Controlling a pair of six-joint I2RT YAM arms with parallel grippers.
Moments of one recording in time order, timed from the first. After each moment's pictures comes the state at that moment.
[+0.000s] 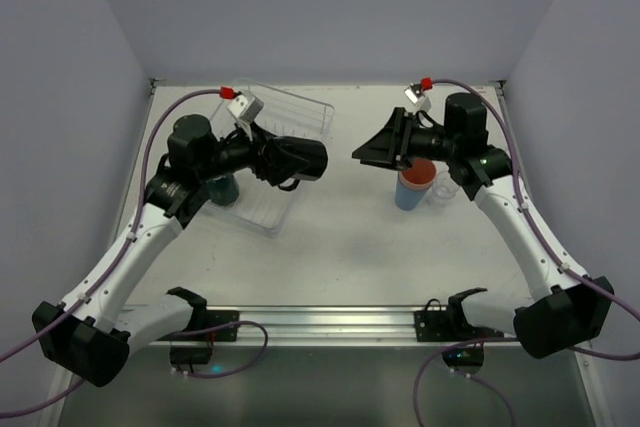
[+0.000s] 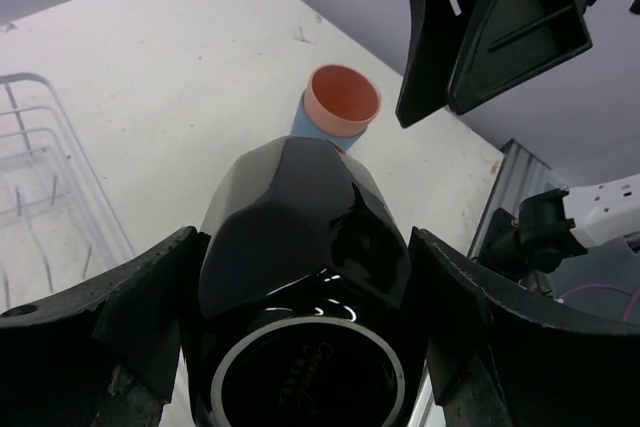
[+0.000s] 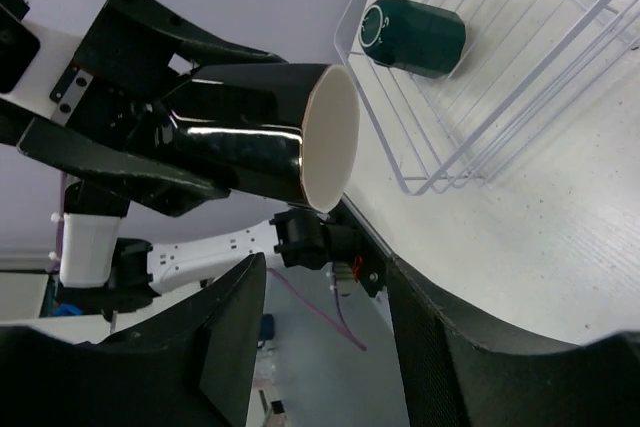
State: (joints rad) left arm -0.41 1.06 1.05 -0.16 0.62 -0.26; right arm 0.30 1.23 1.21 -0.38 -0.83 0.82
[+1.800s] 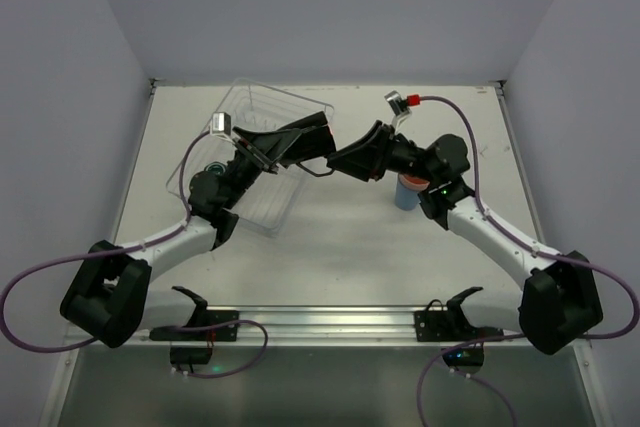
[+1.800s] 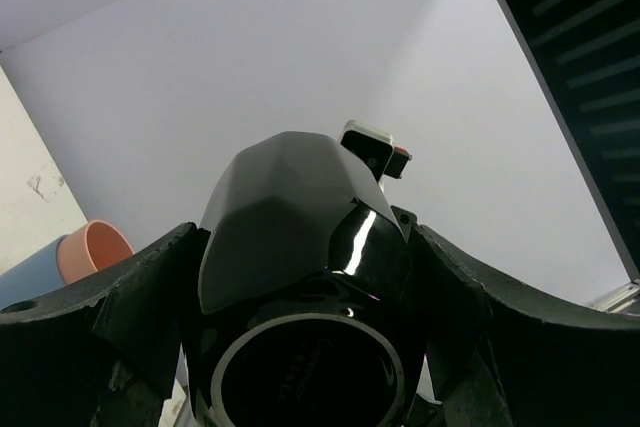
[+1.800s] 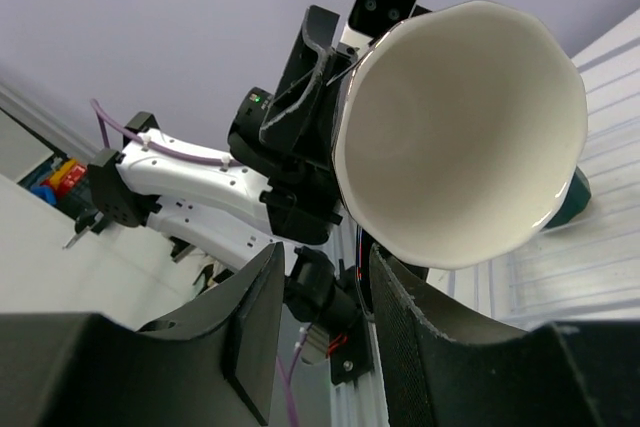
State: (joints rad) left arm -0.48 1.28 0.54 1.21 0.27 -1.46; right arm 0.48 1.25 0.82 0.76 -0.85 0.99
